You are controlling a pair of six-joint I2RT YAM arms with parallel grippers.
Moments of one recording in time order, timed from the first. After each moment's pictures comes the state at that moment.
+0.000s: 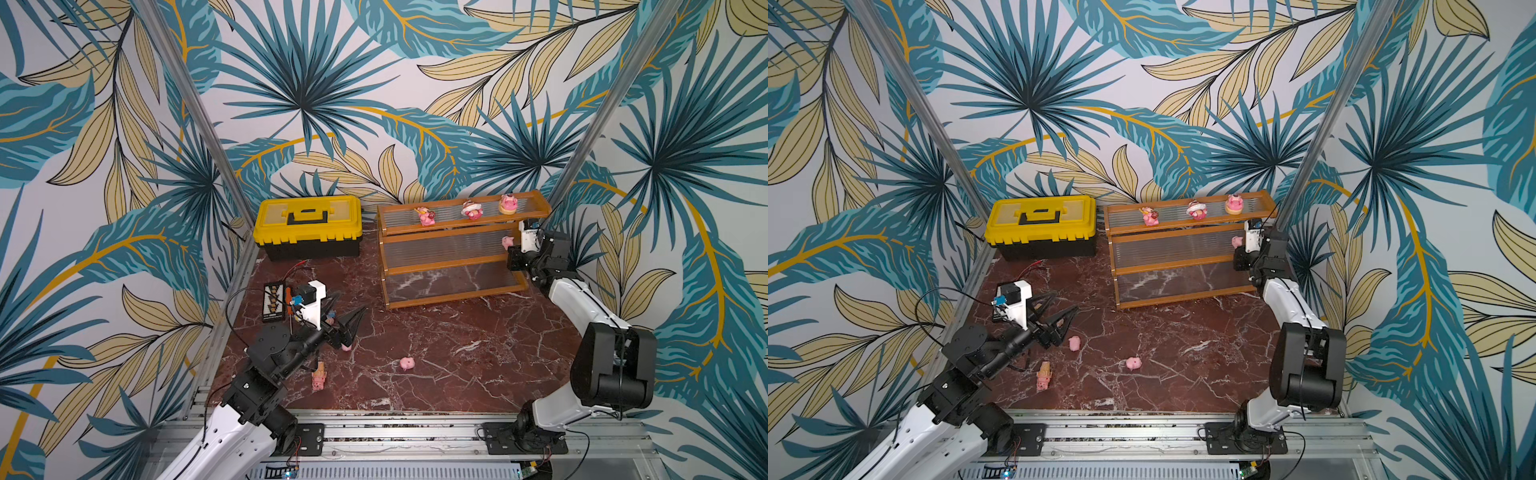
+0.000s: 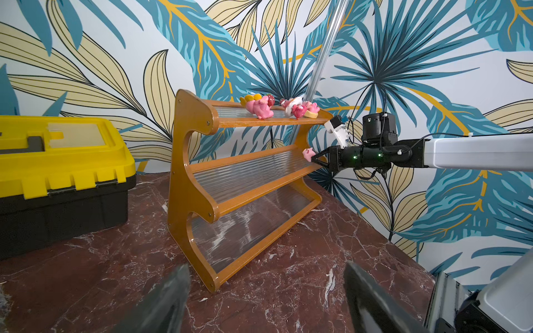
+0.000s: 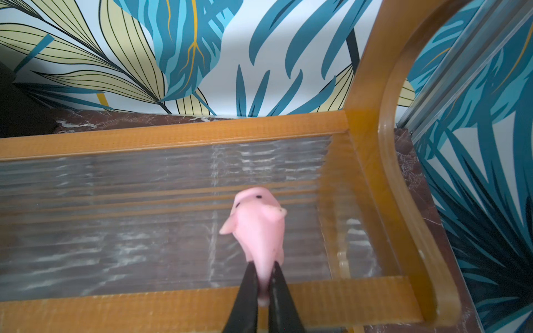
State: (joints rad) left arm -0.56 0.52 0.53 -0.02 0.14 -0.32; right arm -0.19 1.59 1.10 -0.03 -0.23 -0.09
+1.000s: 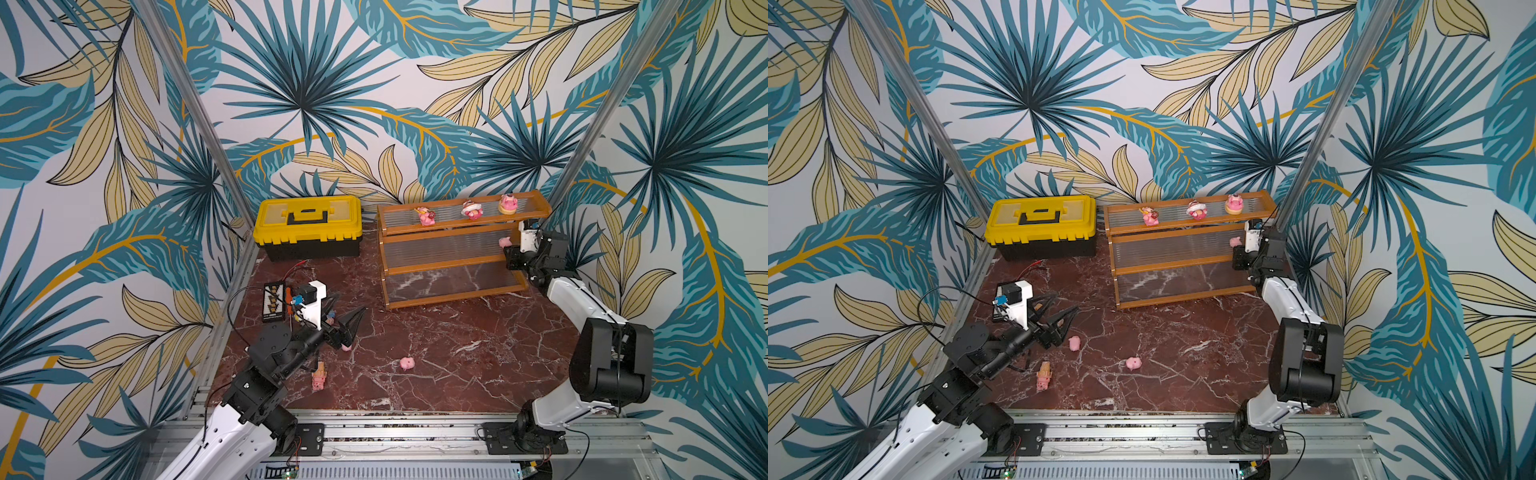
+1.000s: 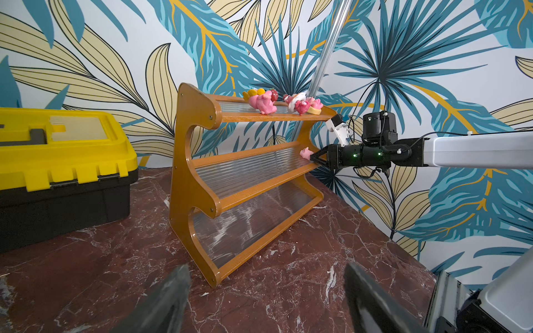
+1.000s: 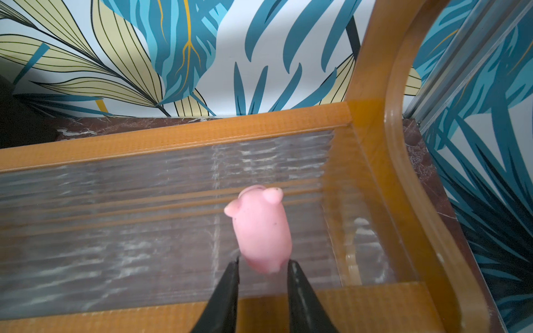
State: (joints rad) left arm -0.56 0.52 0.53 -0.03 0.13 -0.32; right arm -0.19 1.61 1.11 -0.02 -0.24 -0.05
